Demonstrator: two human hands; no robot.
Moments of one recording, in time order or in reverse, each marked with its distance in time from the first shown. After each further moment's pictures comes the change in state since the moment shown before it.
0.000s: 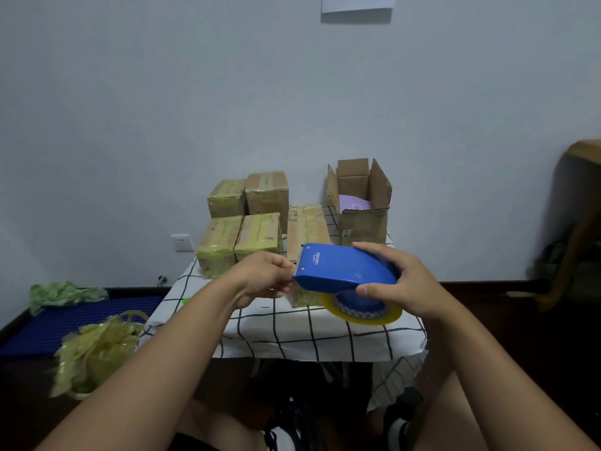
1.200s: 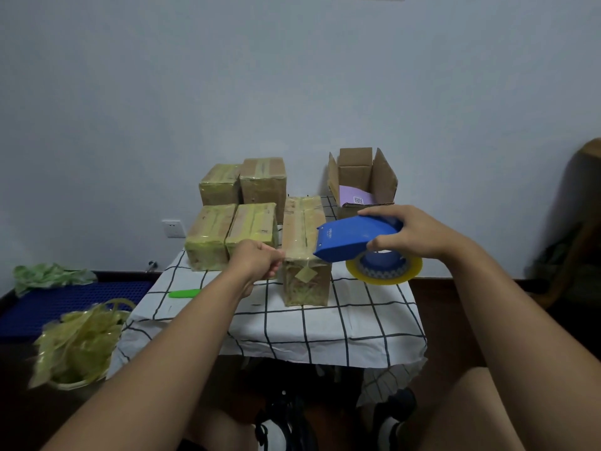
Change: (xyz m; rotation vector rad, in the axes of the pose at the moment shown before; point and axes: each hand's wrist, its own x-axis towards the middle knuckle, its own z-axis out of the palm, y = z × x) left_hand 0.072 -0.023 0.001 -0.164 0.364 -0.001; right_hand 0.087 0.003 -0.060 -0.424 -0.099 0.087
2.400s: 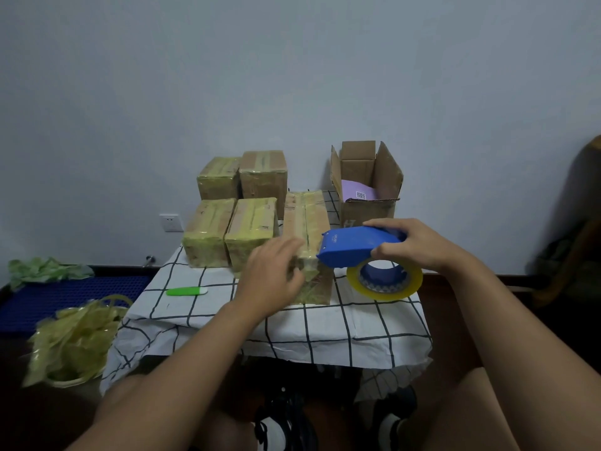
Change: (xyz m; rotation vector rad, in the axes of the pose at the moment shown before) left_hand -0.008 -0.037 0.017 0.768 0.109 0.863; right_hand 0.002 0.024 0.022 0.094 -0.027 0.073
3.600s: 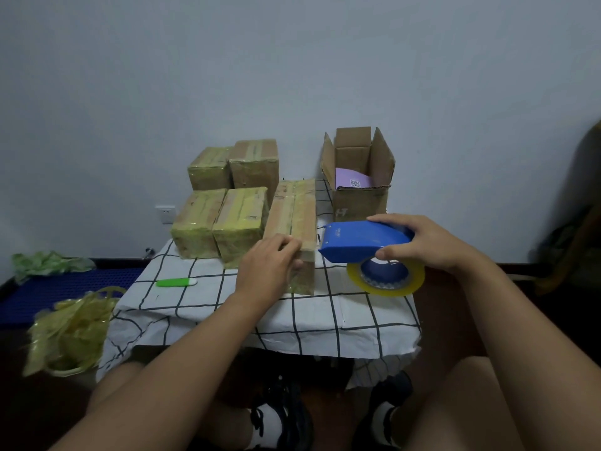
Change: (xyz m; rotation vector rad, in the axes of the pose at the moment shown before) left_hand 0.004 0.006 0.032 0.319 0.075 0.101; right_hand -0.019 0.035 -0.017 0.072 -0.035 -0.023
